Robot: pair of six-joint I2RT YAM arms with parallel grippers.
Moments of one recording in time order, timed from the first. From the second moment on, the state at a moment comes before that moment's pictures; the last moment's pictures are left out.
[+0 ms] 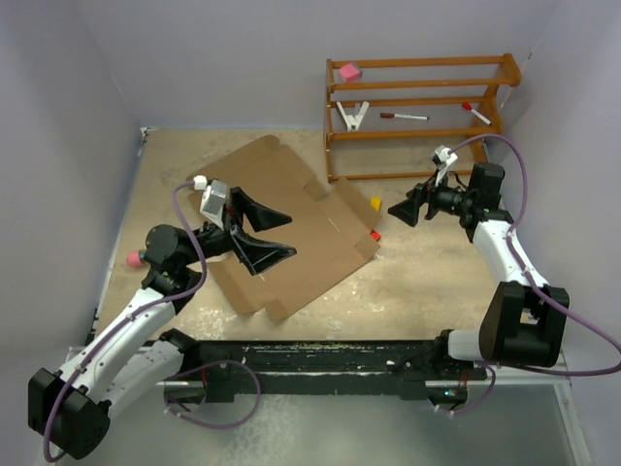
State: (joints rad) left arm -0.47 0.84 0.61 0.62 0.80 -0.70; right arm -0.14 1.36 0.92 -0.14 -0.99 -0.17
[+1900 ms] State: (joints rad) left arm 0.37 1.45 0.82 -0.06 0.63 -0.69; right arm 0.15 1.87 1.38 -0.40 -0.76 -0.21
